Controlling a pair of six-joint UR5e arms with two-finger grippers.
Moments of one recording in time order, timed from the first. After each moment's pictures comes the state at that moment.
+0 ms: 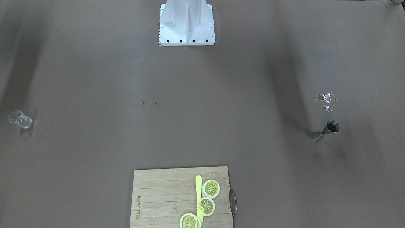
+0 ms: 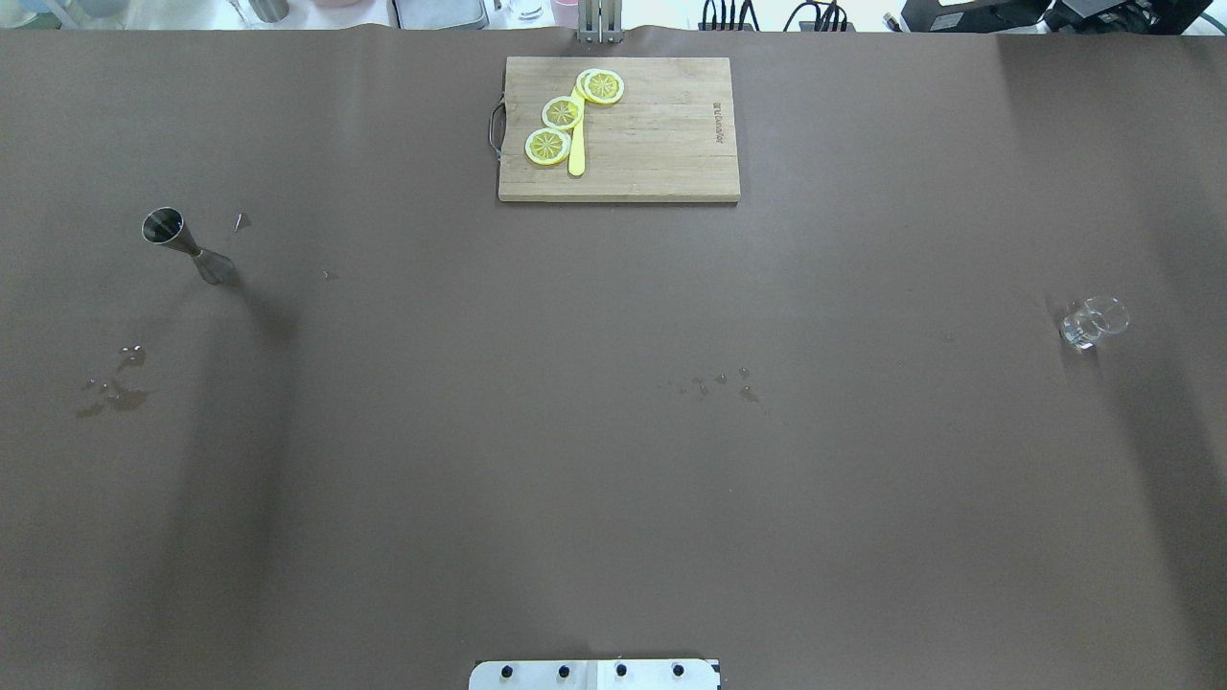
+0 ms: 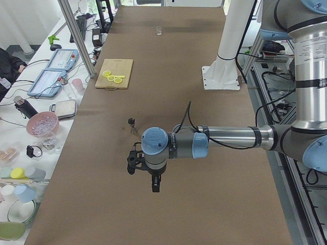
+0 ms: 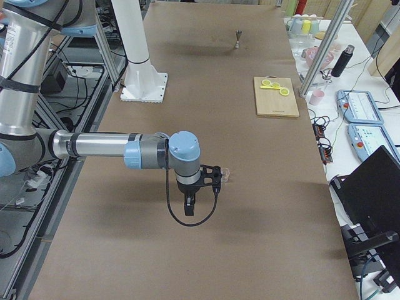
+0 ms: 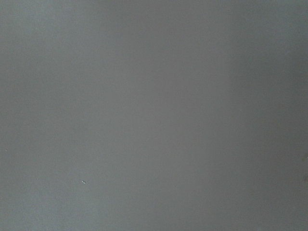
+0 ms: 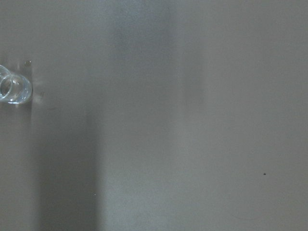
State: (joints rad) left arm -1.64 -1.41 -1.74 -1.53 -2.35 0.07; right arm 1.58 -1.89 1.93 -1.54 2.25 0.02
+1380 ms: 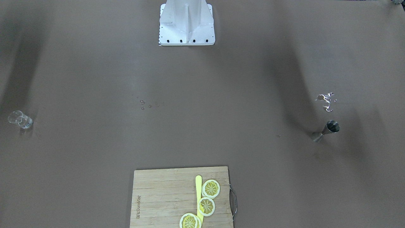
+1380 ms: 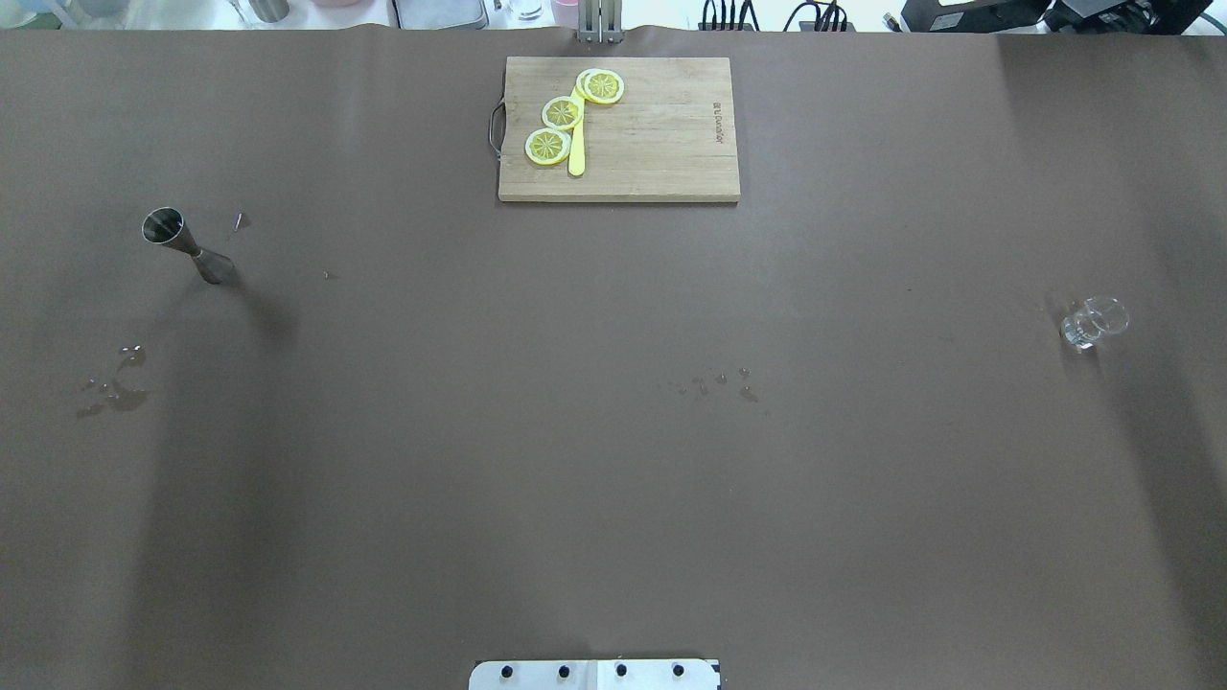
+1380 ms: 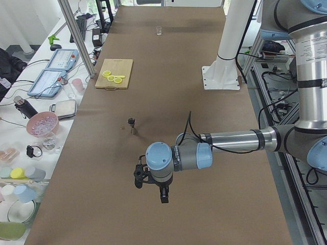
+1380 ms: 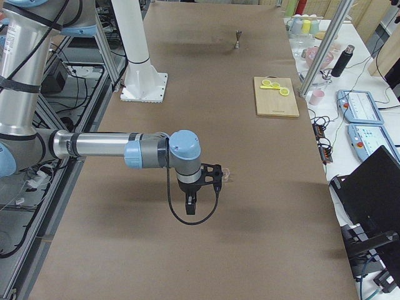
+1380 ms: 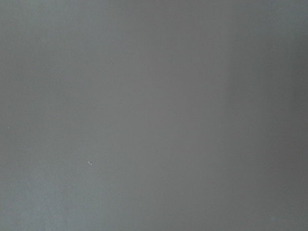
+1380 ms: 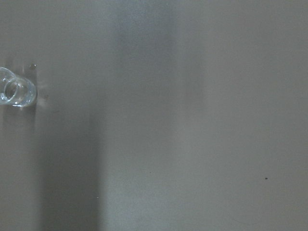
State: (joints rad) left arm -1.64 -1.38 -1.66 -1.53 -2.35 0.07; right arm 1.58 -1.89 1.93 -1.53 2.25 0.02
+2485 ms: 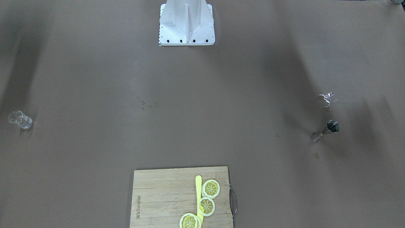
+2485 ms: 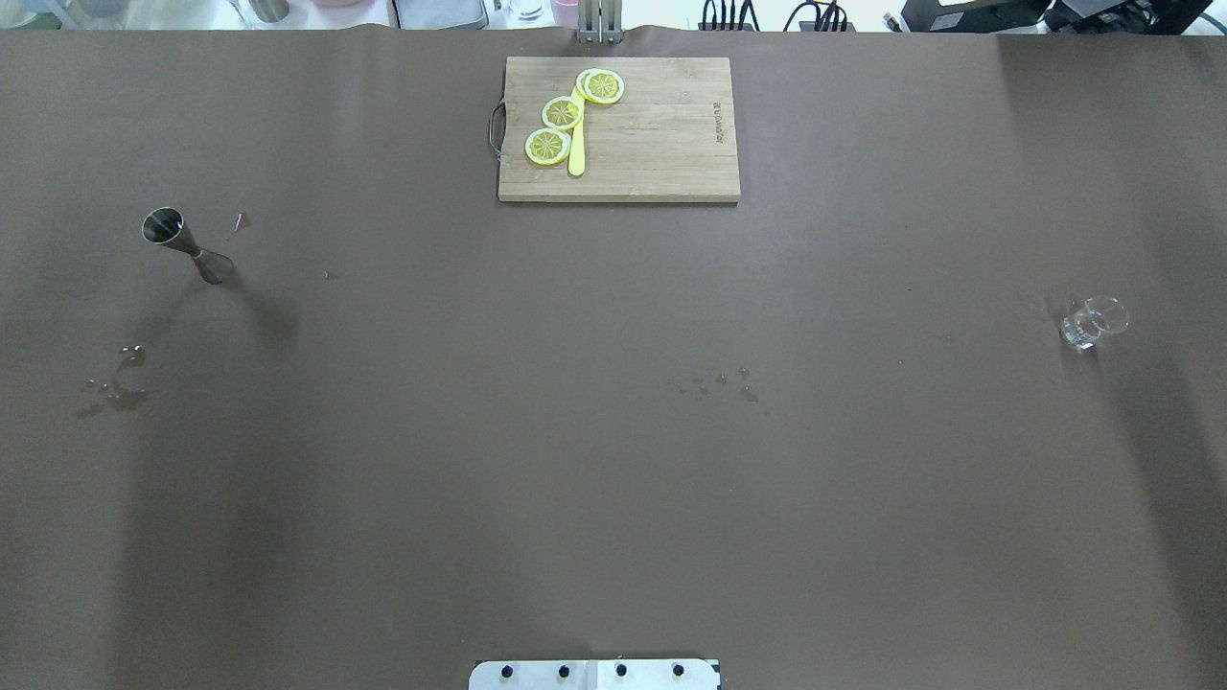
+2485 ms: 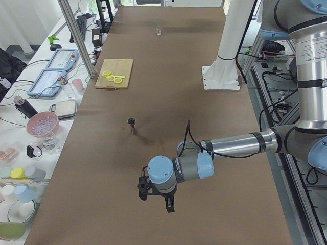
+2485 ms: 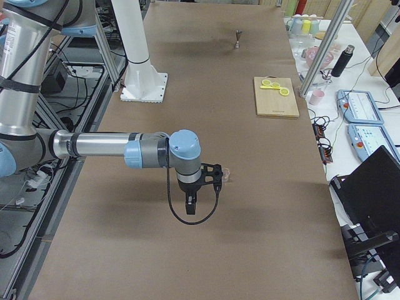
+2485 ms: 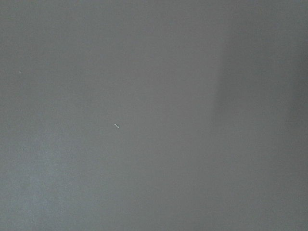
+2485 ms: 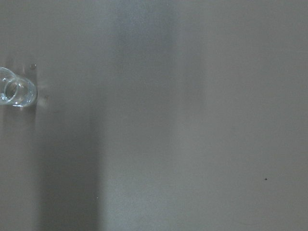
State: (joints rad) left arm -1.64 -1.38 -1.61 -1.53 -2.35 0.08; right arm 1.58 -1.89 1.93 -1.53 2.25 0.02
